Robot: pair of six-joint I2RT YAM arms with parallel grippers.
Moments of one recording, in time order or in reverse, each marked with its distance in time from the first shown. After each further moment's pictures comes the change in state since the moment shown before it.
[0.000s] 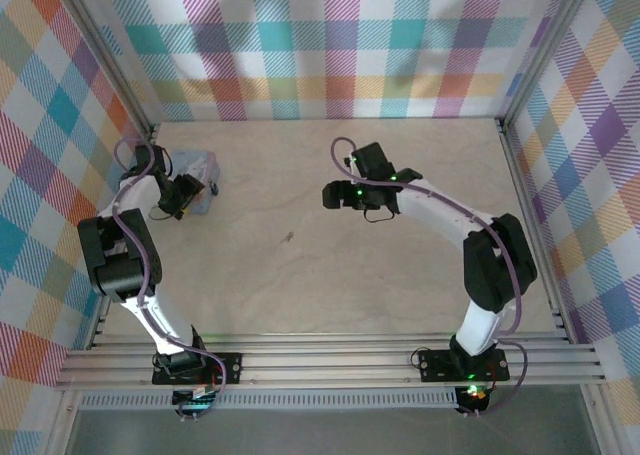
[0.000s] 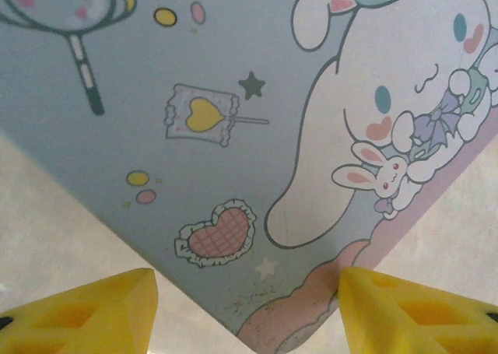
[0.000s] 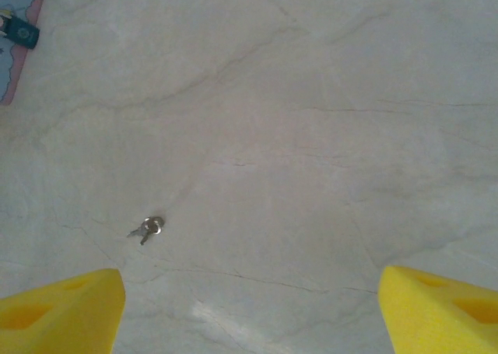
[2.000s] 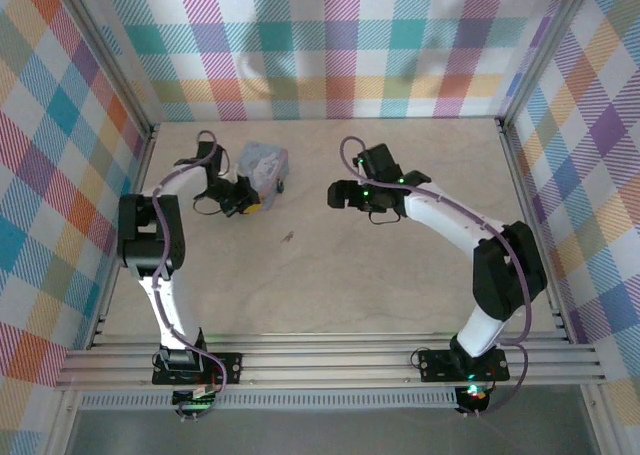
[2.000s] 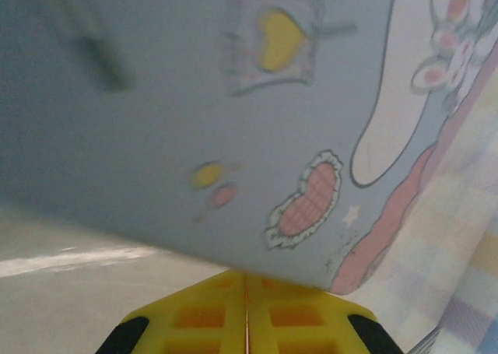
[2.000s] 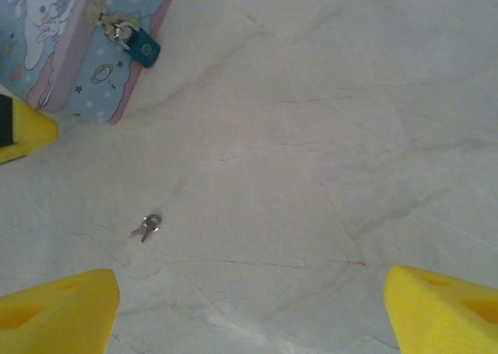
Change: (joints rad) left arm -0.307 0.234 0.201 -0.130 0.354 0.241; right arm -0.061 -0.100 -0.073 -0.017 0.008 0.077
